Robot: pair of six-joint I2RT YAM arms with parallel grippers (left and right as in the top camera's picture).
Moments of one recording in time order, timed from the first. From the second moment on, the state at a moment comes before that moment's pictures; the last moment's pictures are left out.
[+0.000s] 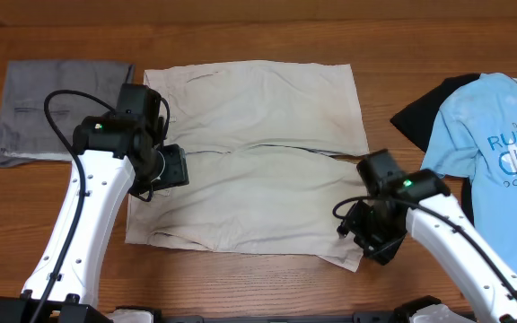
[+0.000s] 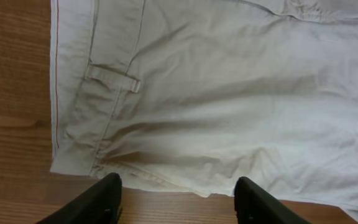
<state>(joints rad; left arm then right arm) -0.12 1.48 1.28 -1.23 0.07 -0.34 0.34 1.32 0.81 -1.12 -0.26 0.97</state>
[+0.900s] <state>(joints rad) -0.12 1.48 1.28 -1.24 0.09 -0.42 0.34 1.32 0.59 -0.93 -0.29 1.21</state>
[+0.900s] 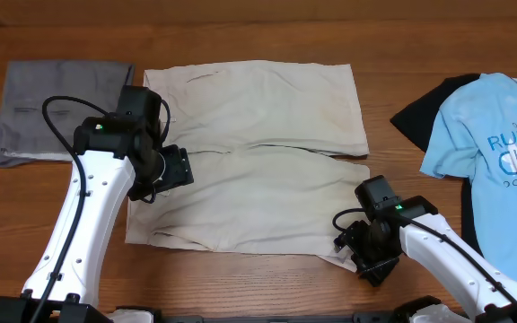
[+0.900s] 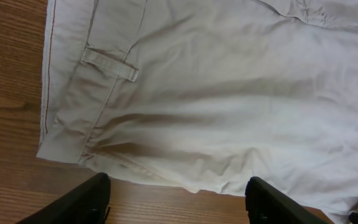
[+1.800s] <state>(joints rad) -0.12 1.48 1.28 -1.28 0.09 -0.42 0.32 1.32 0.53 -0.81 -0.33 1.25</state>
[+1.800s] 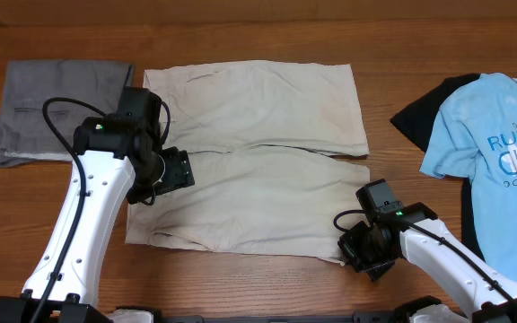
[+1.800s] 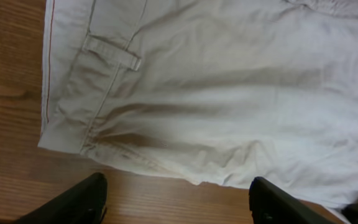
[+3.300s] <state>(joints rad) 0.28 1.48 0.71 -0.89 0.09 -0.56 0.32 1.32 0.53 -0.81 -0.32 1.22</state>
